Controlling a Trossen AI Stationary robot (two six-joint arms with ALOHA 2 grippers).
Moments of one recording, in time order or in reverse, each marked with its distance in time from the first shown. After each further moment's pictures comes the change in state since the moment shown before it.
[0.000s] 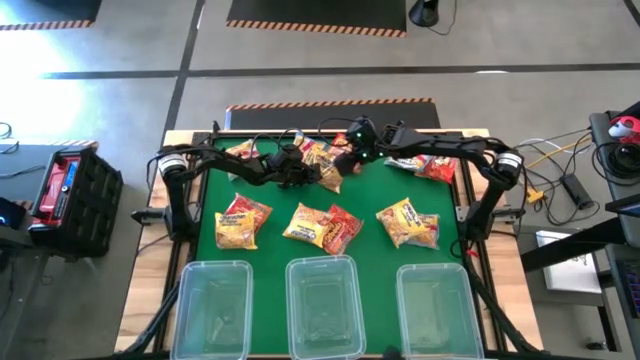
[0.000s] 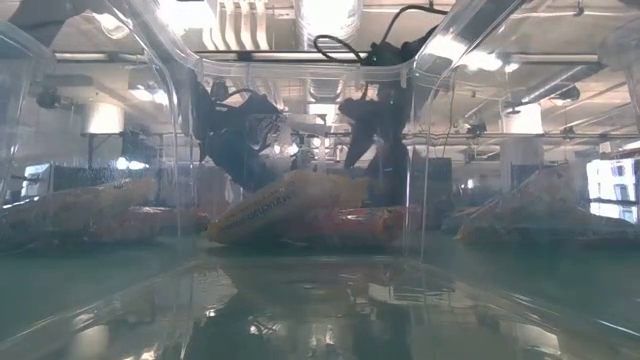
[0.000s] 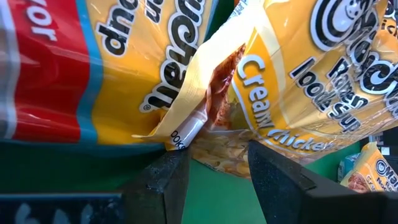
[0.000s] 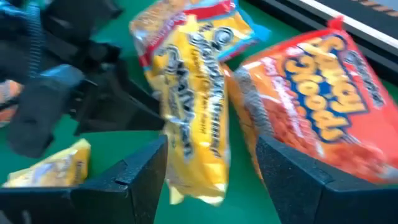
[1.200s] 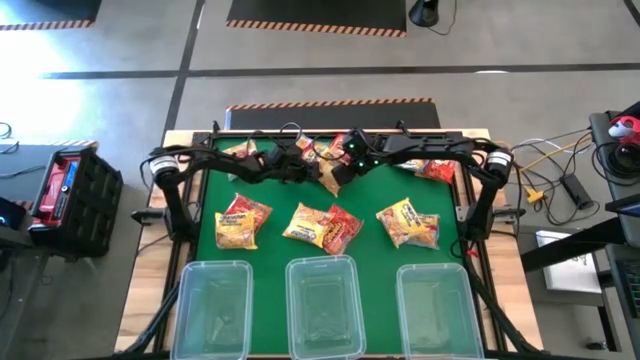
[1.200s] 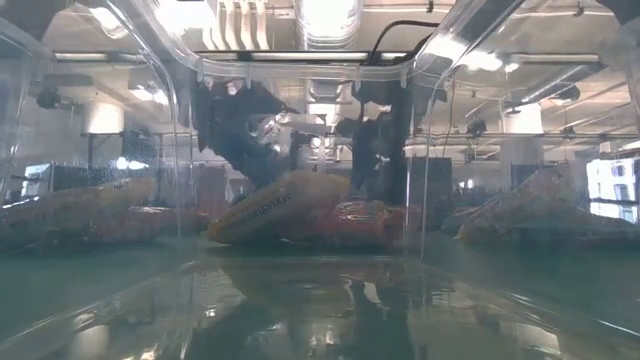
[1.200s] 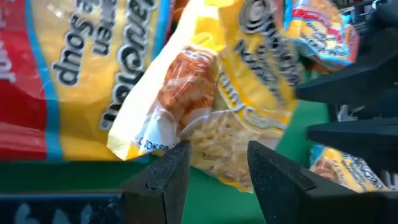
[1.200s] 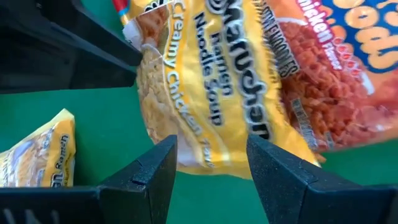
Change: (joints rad) left arm -0.003 -0.069 -0.002 0.017 0.048 0.056; right arm 0.042 0.063 0.000 -0.096 -0.022 0.119
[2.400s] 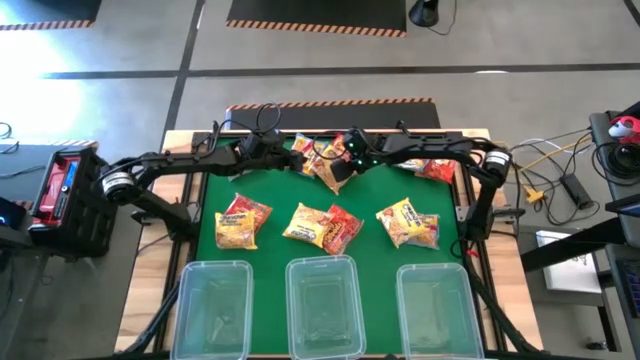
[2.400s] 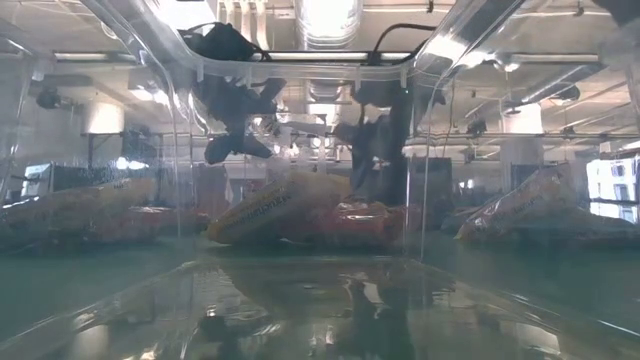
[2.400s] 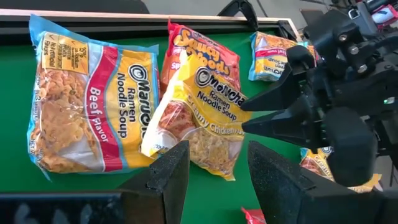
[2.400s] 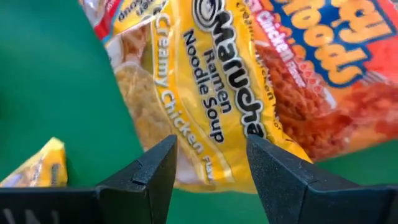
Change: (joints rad) left arm 0.019 -0.385 -0.009 -0.313 -0.133 0.244; right arm -0.009 0.024 0.002 0.048 0.061 0.074
